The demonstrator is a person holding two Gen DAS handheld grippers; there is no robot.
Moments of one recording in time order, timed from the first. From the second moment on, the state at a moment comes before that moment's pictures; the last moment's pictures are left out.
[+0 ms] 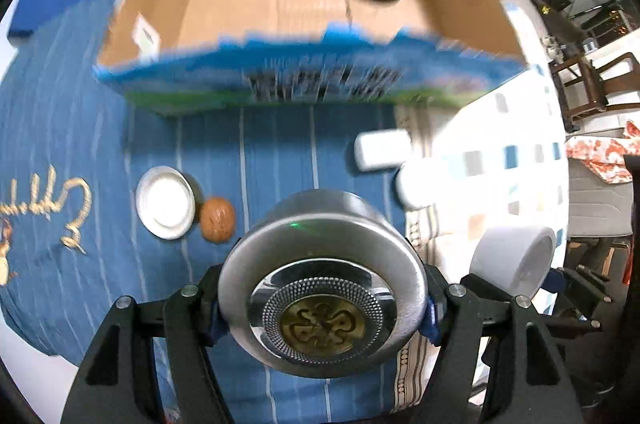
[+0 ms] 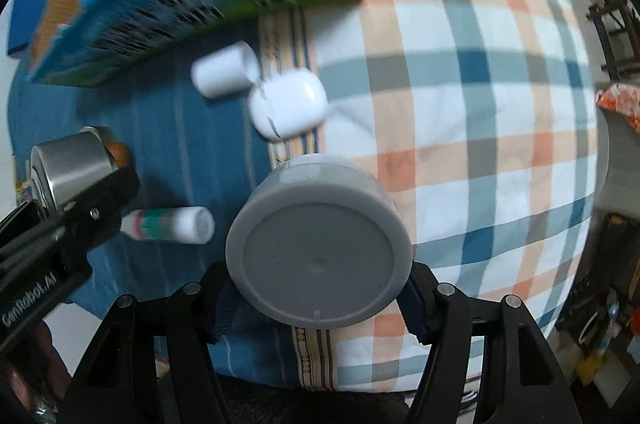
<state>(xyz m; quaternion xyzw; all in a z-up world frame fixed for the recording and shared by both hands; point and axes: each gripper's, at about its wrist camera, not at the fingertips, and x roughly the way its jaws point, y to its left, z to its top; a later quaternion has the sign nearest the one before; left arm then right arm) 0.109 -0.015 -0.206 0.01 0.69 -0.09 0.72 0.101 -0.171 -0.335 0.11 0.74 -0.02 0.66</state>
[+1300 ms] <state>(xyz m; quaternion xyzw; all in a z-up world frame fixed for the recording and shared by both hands) 0.351 -0.013 -0.200 0.01 0.62 -0.07 0.78 0.356 -0.165 -0.289 0.06 0.70 0.00 0.71</state>
